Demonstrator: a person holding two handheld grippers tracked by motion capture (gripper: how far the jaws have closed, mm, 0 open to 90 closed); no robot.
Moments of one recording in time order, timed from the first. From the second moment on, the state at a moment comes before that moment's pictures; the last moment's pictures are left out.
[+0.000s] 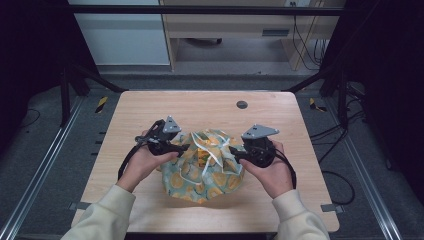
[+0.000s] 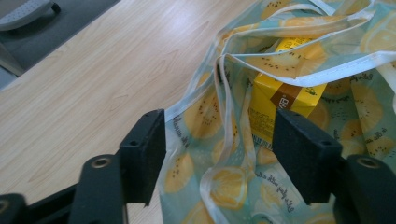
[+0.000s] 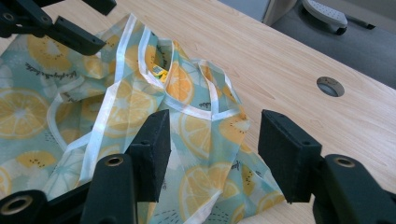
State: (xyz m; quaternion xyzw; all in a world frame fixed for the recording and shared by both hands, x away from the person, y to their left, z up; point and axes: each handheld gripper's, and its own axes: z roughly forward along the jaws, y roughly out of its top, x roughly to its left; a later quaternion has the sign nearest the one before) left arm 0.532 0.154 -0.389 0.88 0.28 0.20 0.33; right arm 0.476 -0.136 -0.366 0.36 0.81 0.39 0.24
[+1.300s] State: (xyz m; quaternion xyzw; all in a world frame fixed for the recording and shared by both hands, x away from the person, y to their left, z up) left arm 0.439 0.176 -0.428 0.88 0.23 0.13 0.38; right arm 0.494 -0.109 -0.391 0.35 0.85 0.34 0.21
